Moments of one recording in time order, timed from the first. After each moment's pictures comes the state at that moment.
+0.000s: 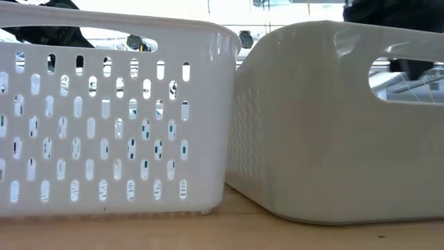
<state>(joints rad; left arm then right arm) 0.09 0.27 0.45 -0.52 -0.42 -0.21 0.32 1.19 0.90 -0.86 -0.16 0.99</state>
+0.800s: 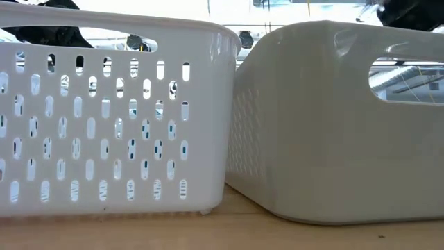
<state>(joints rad) 0.09 0.27 0.45 -0.52 -0.42 -0.15 0.64 1.30 0.90 -0.68 -0.03 1.79</state>
